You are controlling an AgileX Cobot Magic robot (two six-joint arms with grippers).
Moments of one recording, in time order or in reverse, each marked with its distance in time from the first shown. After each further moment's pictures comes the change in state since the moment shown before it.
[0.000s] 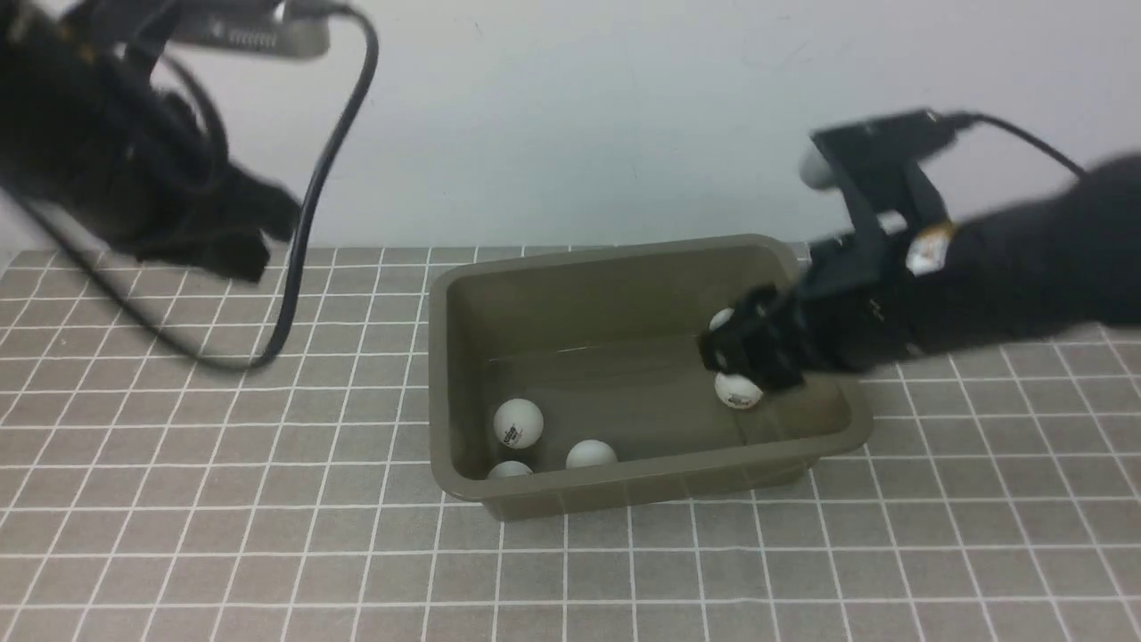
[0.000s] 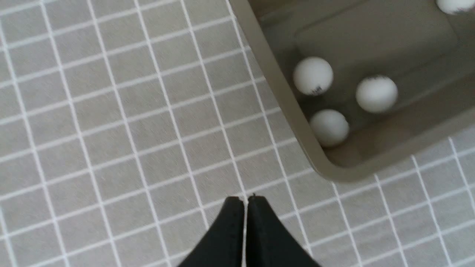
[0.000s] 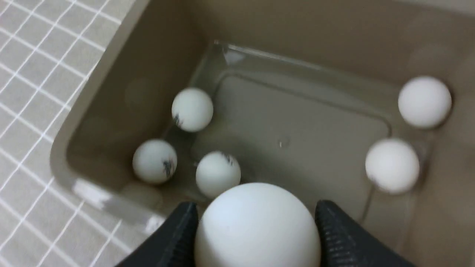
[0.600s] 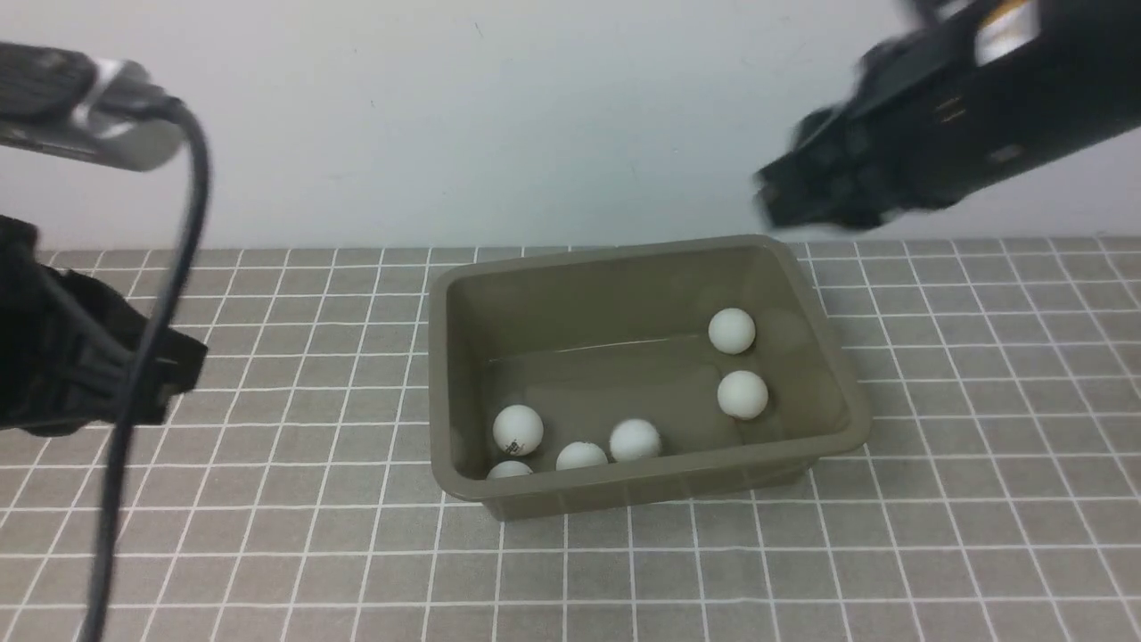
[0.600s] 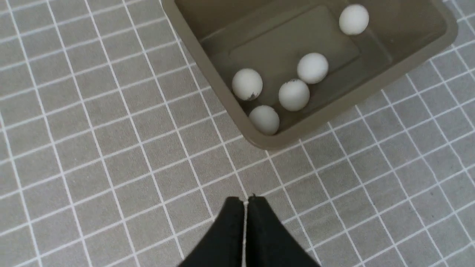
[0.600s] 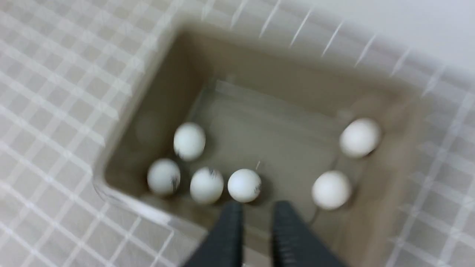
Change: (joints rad) right arm 0.000 -0.199 -0.288 -0.231 0.378 0.207; left arm 0.000 -0.435 0.231 -0.098 -0.066 0.063
